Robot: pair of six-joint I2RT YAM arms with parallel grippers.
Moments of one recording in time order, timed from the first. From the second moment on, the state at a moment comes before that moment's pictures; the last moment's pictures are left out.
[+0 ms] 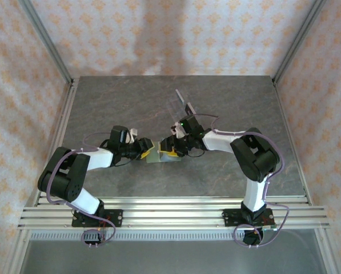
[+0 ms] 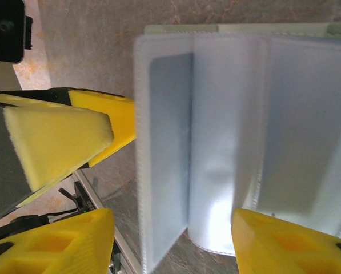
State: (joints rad) left arm -0.24 1.55 0.53 0.24 0.61 -0.99; right arm 0.63 1.86 1.03 -0.08 -0.73 0.76
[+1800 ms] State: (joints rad) left arm -0.17 1.26 0.64 -0.33 0.41 -0.67; right arm 0.49 1.72 1.37 -0.62 -0.11 0.41
